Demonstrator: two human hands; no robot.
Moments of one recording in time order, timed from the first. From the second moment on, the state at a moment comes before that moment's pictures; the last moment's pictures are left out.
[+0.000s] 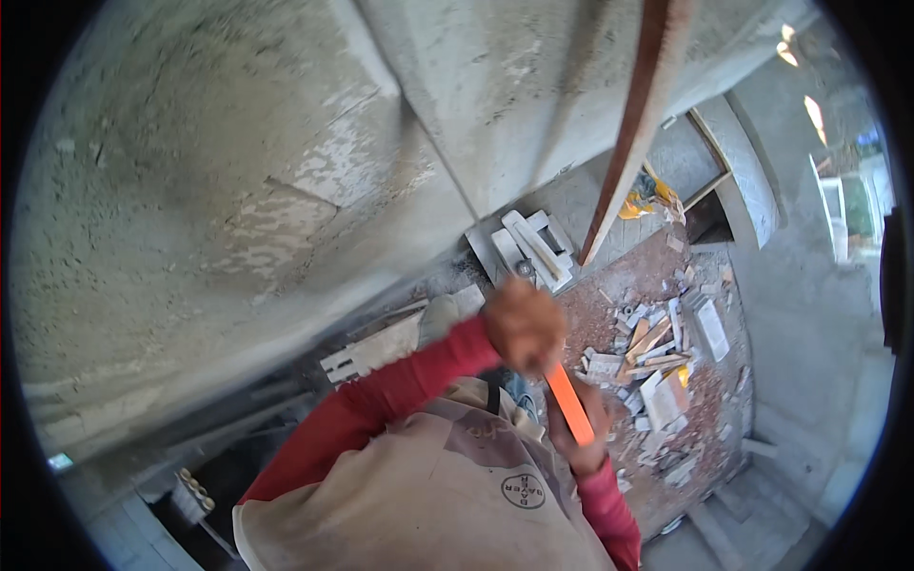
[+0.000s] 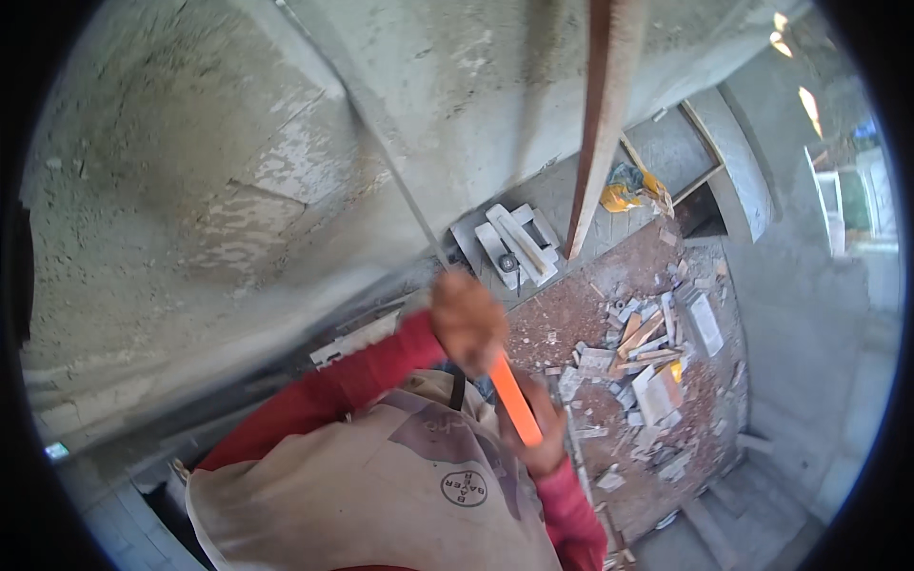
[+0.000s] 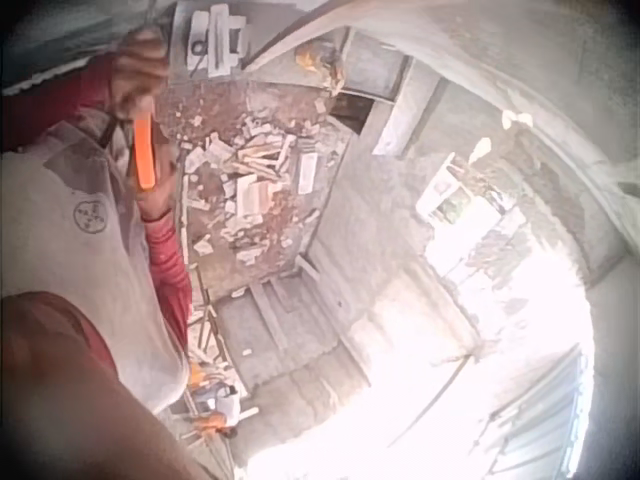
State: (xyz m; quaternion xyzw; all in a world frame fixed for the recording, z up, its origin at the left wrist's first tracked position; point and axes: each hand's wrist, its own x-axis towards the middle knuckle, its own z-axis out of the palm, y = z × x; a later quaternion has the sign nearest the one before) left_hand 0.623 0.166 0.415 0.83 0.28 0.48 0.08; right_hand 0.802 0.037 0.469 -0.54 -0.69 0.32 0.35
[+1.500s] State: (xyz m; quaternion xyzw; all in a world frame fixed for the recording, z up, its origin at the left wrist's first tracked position) left_hand 0.646 0.173 0.426 0.78 0.24 0.58 0.09; right_hand 0.797 0.039 0.491 -0.60 -0.71 0.21 0.31
